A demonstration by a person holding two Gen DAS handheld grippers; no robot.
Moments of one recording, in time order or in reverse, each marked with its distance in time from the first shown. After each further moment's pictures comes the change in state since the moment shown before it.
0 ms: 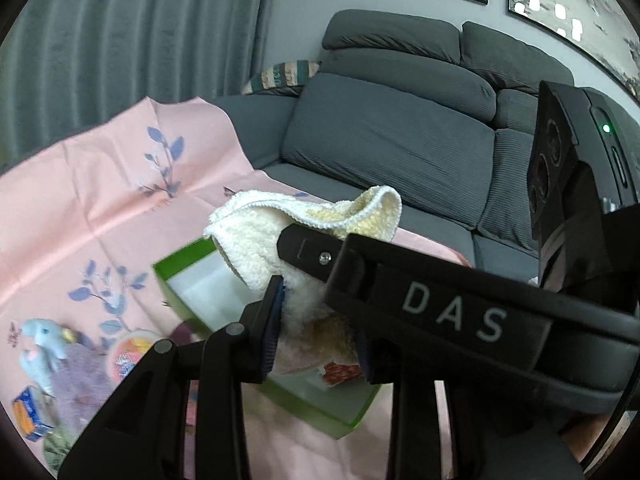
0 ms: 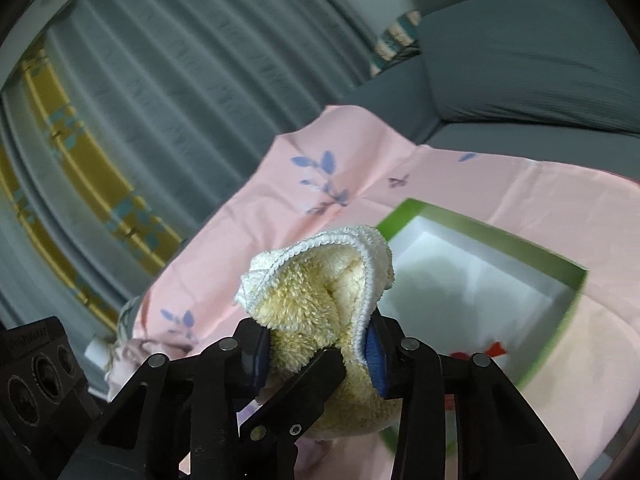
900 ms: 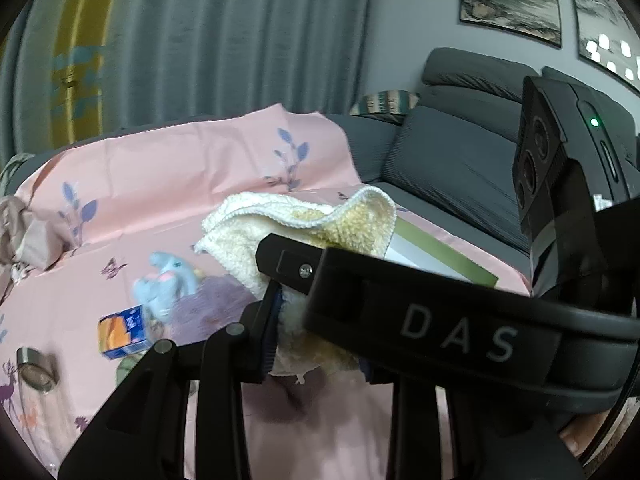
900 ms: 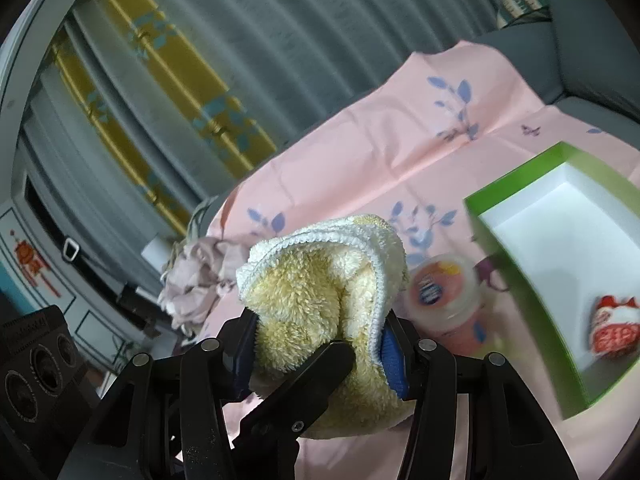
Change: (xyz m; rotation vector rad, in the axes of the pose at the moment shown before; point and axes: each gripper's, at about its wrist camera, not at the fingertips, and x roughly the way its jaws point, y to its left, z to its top) left arm -0.112 0.055 -0.053 -0.145 -0.101 0.294; right arm 0.024 0.103 -0.074 -0.226 0.238 0.286
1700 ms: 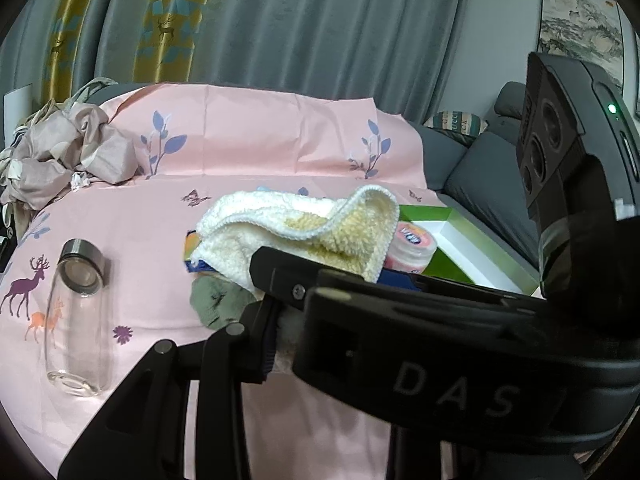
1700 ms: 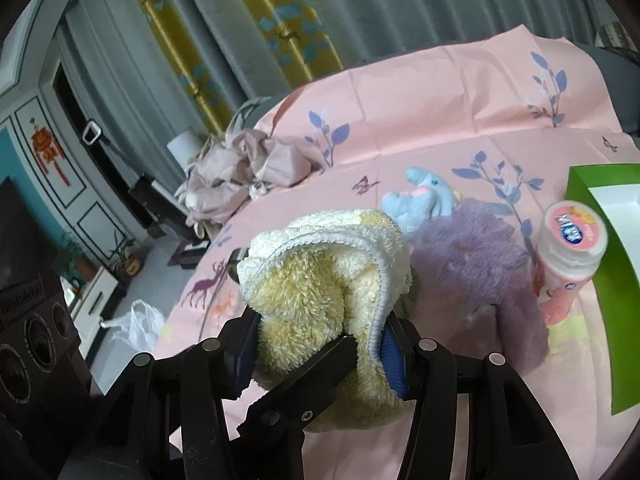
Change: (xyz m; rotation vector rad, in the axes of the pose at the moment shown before) left arm -0.052 0.072 -0.066 -0.239 -0.010 0.170; right arm 0.056 0.079 -0.067 -0.273 0.243 0.056
